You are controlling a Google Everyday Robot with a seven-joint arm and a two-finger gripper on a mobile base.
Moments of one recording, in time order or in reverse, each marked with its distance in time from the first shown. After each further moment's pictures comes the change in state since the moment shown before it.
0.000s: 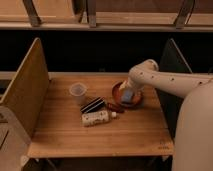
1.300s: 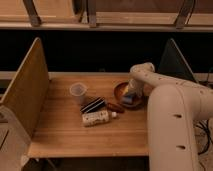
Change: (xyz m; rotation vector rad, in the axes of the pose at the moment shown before) arm -0.020 -0.055 0.100 0.097 0.201 -0.157
